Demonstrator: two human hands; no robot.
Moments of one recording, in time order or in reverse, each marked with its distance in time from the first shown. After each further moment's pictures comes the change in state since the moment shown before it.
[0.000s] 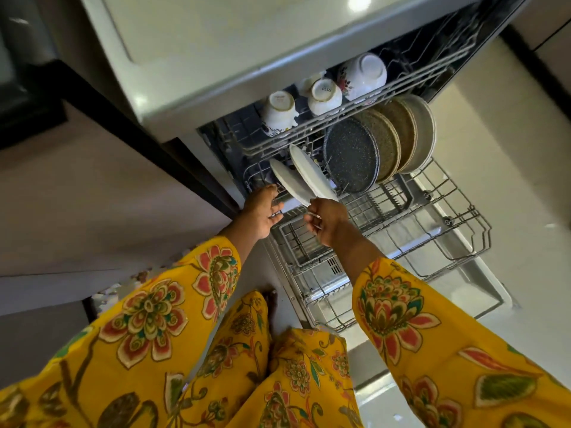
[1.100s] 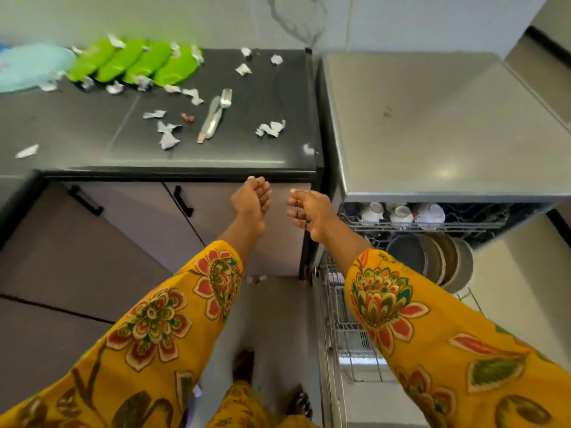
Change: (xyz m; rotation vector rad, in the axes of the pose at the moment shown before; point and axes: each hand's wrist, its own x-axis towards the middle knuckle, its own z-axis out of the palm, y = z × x) left_hand -0.309 0.078 -0.168 -0.653 0.341 0.641; right_hand -0.326 -0.012 0.153 -0.527 -0.566 -0.460
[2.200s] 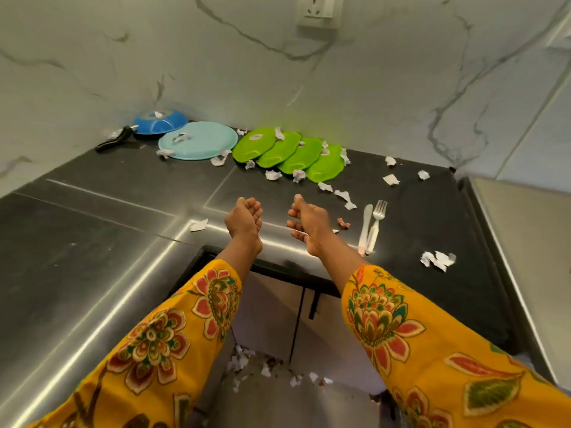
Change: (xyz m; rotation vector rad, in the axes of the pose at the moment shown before) left_hand 0.180 0.264 -0.206 -0.243 0.287 0.195; right_hand 0.086 -0.113 0.367 -0.109 -0.210 -0.173
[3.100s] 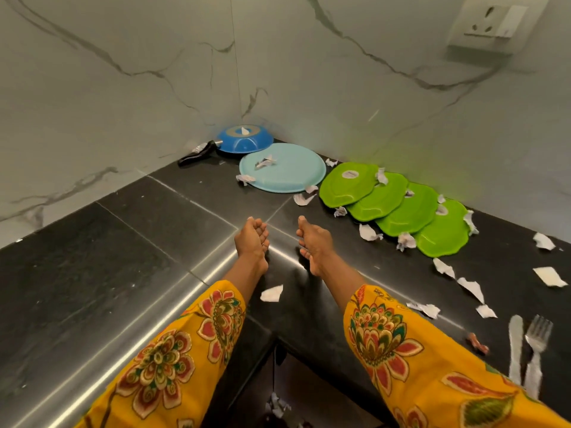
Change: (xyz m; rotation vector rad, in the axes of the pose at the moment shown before) left_hand 0.190 0.094 -0.068 -0.083 0.193 0.017; right_hand 0.165 0.000 0.202 -0.098 -0.181 0.090
